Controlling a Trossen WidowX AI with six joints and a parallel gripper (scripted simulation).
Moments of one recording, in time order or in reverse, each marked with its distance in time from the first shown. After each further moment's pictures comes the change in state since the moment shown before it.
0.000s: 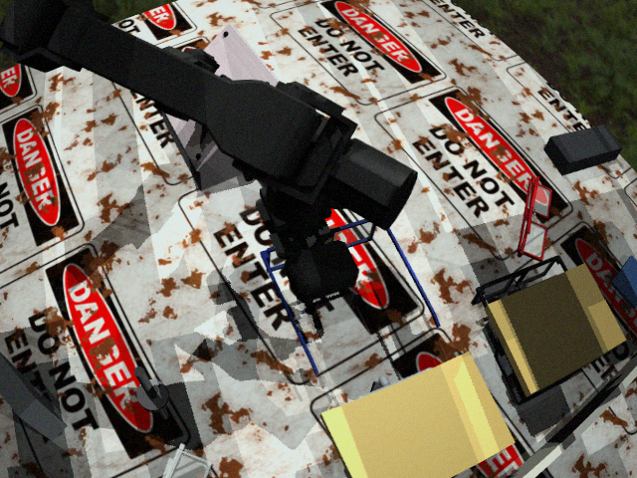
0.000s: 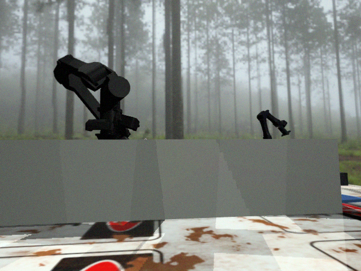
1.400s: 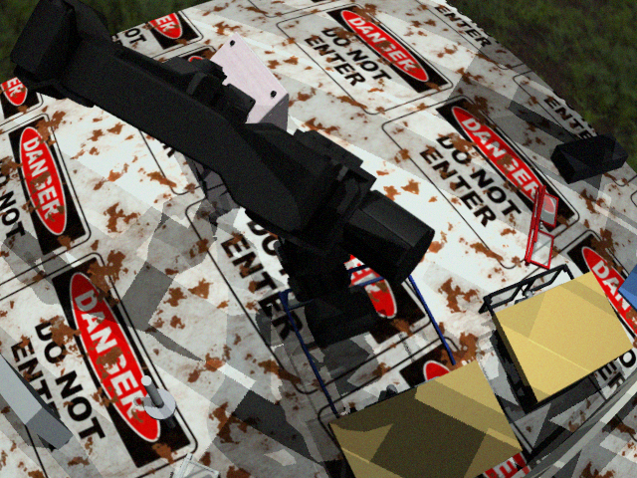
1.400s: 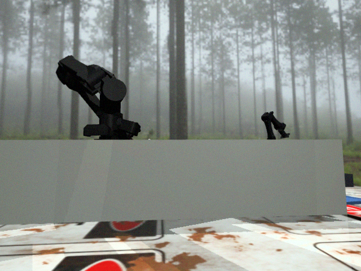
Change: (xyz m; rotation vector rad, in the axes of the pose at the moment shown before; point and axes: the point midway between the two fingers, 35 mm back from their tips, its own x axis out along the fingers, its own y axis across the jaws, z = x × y) arm 0.016 -0.031 0.000 0.001 0.001 -0.002
